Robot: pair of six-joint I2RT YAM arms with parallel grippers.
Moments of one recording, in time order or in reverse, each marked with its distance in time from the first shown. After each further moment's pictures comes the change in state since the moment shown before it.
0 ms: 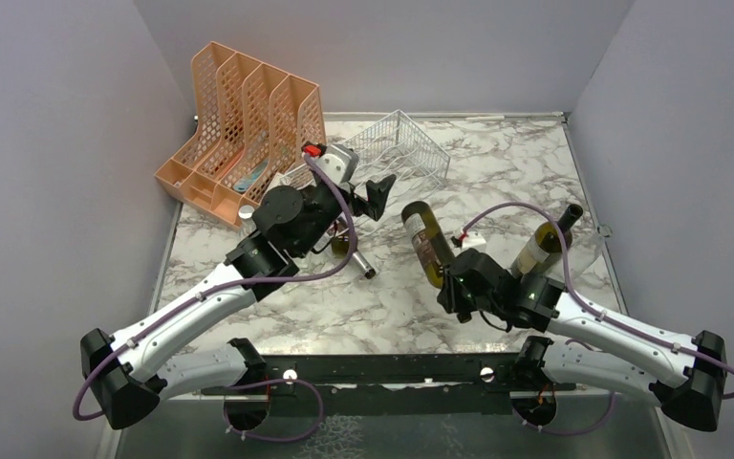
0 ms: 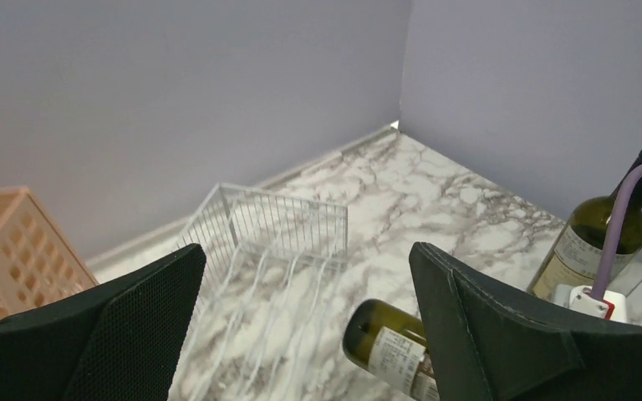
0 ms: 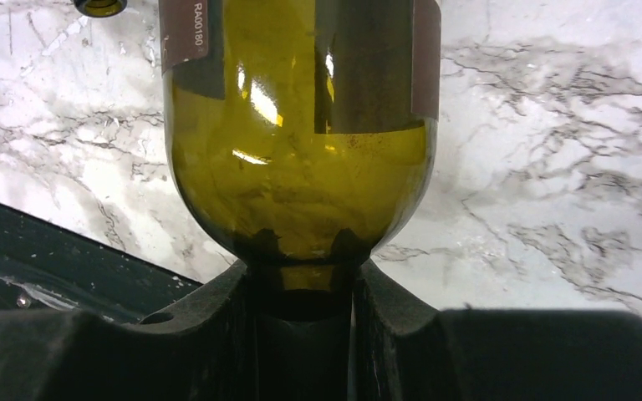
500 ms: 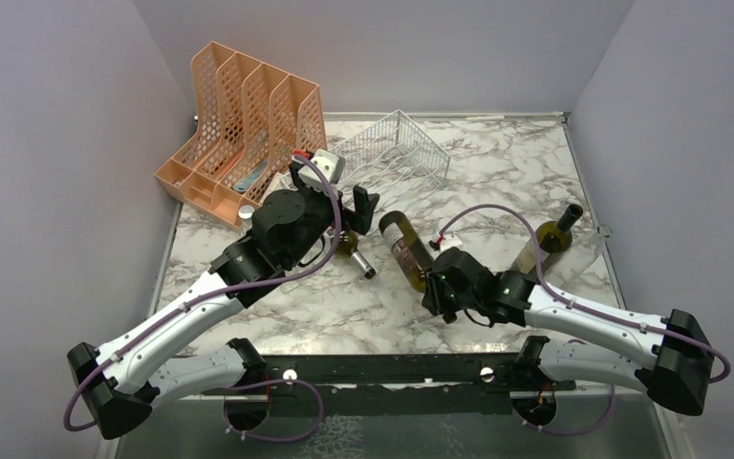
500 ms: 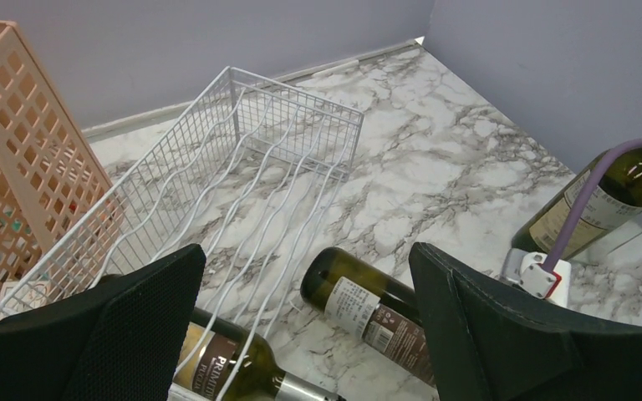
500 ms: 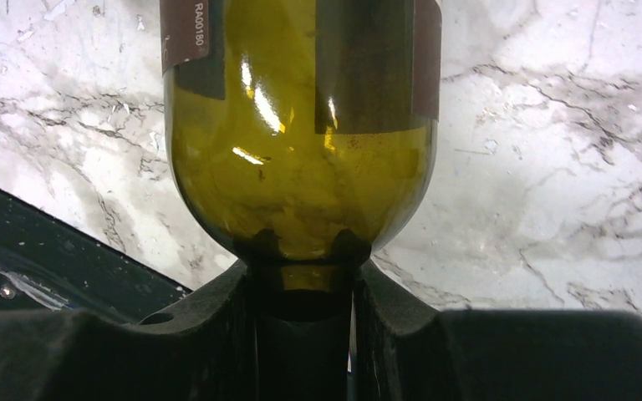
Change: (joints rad) left arm 0.000 -0.077 0.000 -0.354 -0.116 -0.232; right arm 0.000 0.137 -0.056 0.192 -0.099 -0.075
